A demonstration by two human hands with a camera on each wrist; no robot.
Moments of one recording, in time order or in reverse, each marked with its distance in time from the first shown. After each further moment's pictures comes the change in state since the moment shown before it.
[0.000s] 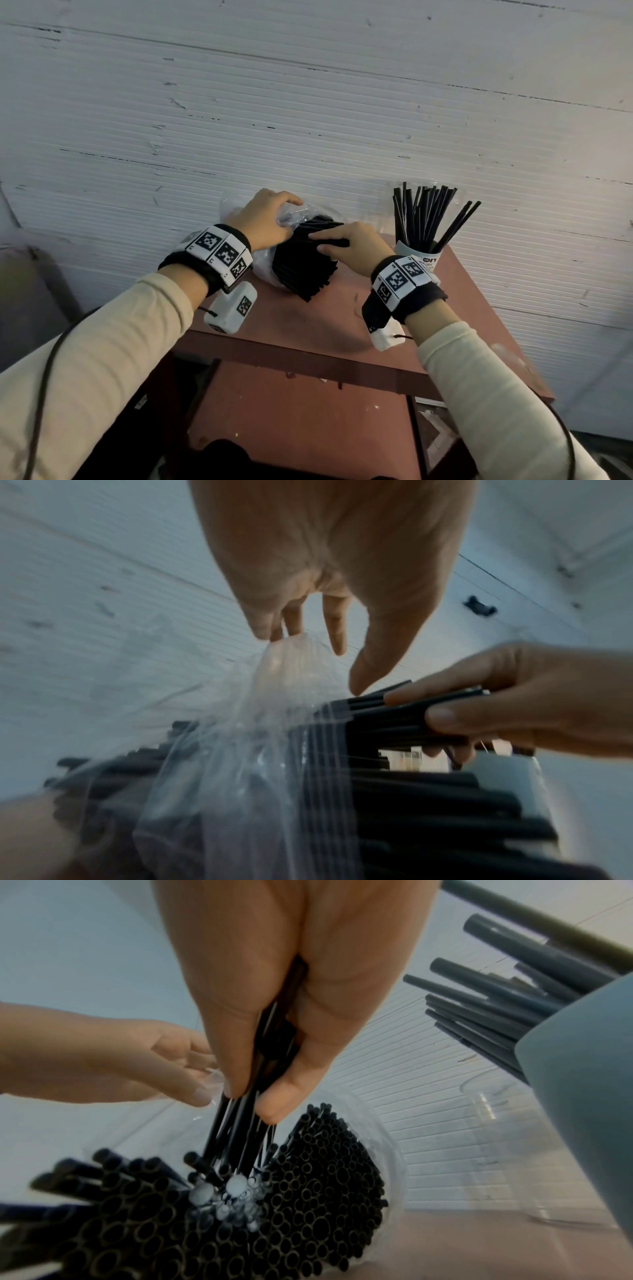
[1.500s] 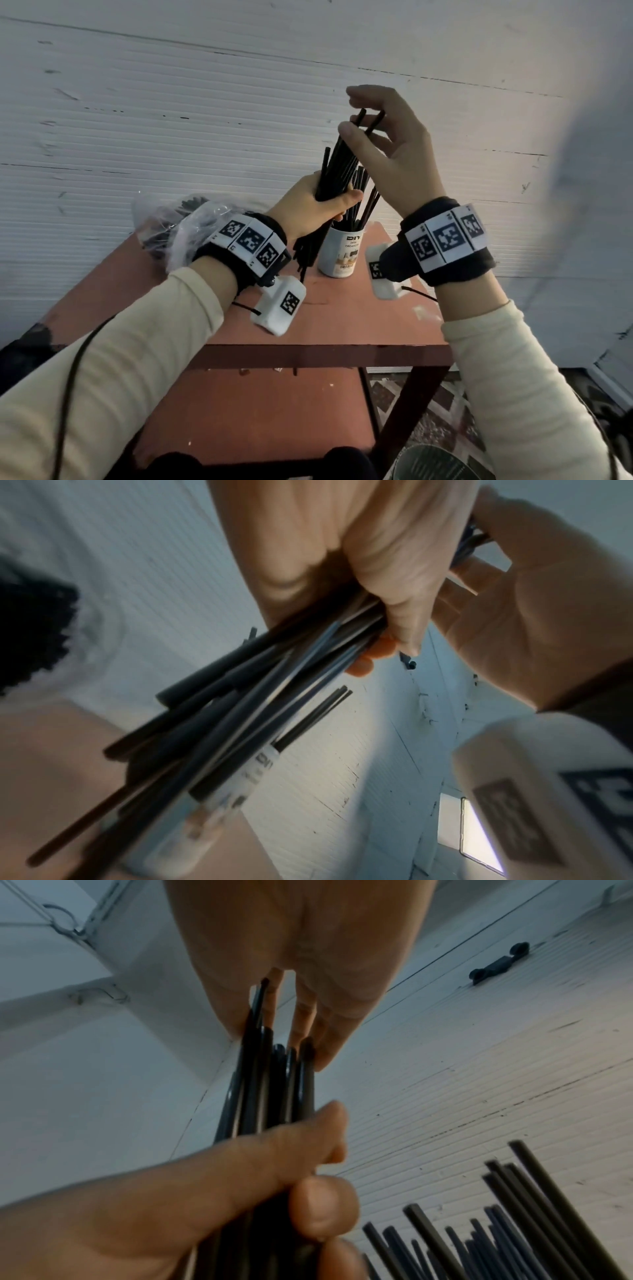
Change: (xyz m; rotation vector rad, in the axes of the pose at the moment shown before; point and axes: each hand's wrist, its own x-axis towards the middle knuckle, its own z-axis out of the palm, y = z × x) left_hand 0.010 0.165 0.068 -0.641 -0.146 0.223; right_hand -0.081 -0.041 -0.138 0.167 0.681 -0.216
